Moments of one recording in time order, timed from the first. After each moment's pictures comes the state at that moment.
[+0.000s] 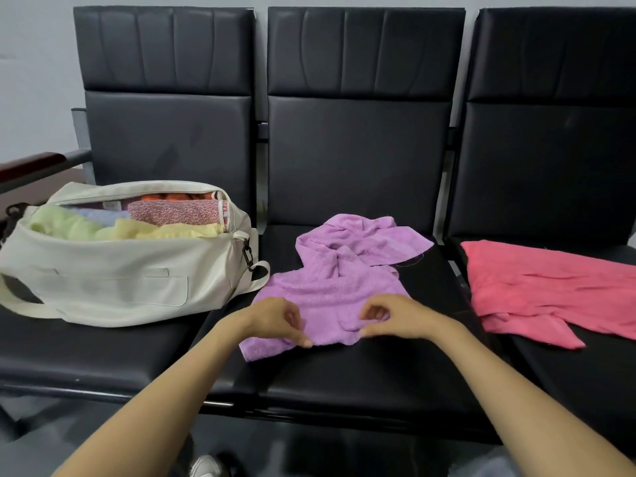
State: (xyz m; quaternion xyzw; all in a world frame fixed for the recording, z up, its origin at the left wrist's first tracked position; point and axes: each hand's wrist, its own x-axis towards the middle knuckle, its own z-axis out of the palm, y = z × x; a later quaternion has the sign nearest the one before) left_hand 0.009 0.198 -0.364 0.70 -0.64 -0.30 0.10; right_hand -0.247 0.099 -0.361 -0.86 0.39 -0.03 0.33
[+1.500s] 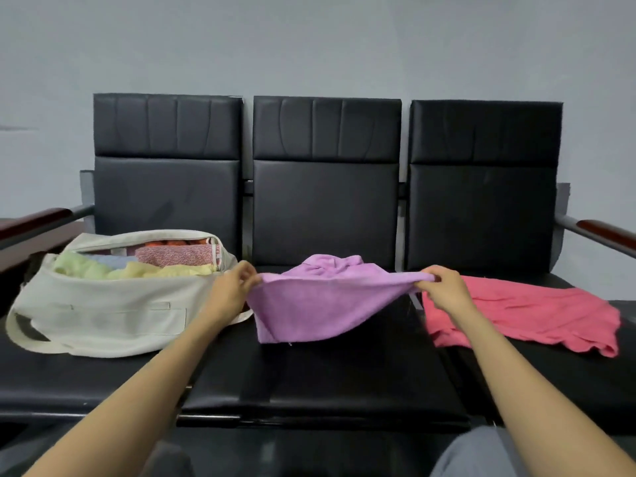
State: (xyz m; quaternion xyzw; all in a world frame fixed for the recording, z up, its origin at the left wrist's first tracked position) left_hand 0.008 0.236 -0.275 0.71 -0.55 -0.07 0.43; right_hand -0.347 0.118 -0.267 -0.67 0.56 -0.41 0.27
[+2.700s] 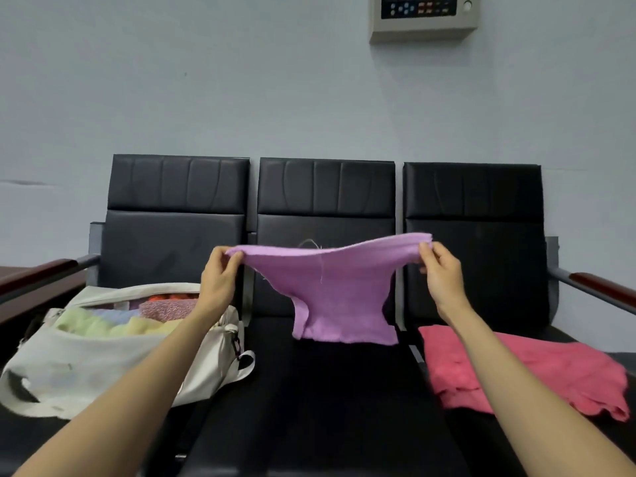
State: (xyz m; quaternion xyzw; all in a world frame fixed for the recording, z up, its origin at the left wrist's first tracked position) left_hand 0.029 0.215 -0.180 0.57 -0.47 -0.06 0.67; right_hand -0.313 0.114 -0.163 -0.63 0.35 -0.62 0.30
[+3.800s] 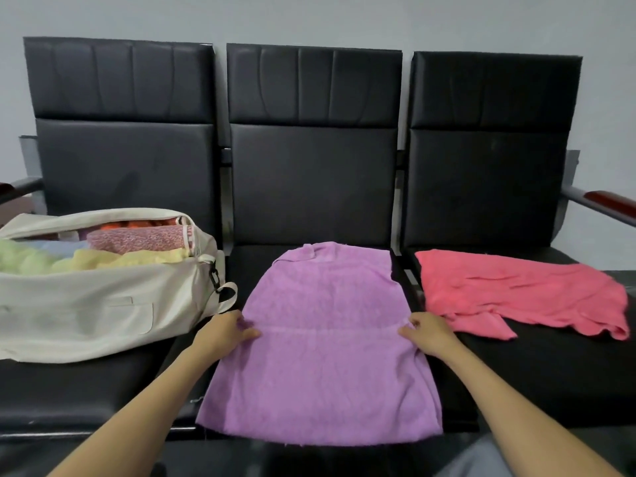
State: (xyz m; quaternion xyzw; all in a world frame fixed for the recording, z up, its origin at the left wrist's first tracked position) left_hand 0.030 0.196 -0.387 0.80 -0.56 -0.16 0.17; right_hand -0.342 0.098 -0.377 -0.73 0.63 -0.14 0.24
